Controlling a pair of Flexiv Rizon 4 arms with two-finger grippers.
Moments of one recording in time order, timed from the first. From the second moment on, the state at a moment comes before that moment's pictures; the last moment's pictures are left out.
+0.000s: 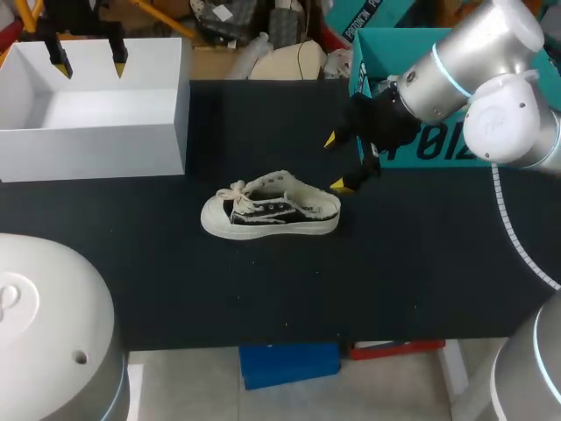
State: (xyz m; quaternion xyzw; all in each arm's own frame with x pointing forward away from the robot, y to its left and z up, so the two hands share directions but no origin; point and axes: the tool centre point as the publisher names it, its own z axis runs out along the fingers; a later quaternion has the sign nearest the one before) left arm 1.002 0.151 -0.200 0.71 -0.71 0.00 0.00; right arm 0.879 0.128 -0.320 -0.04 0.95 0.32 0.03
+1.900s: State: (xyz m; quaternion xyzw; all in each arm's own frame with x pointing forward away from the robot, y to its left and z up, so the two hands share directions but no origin) left arm 1.002 0.151 -0.200 0.71 -0.71 0.00 0.00; right arm 0.873 0.146 -0.427 0.00 0.89 0.45 0.03
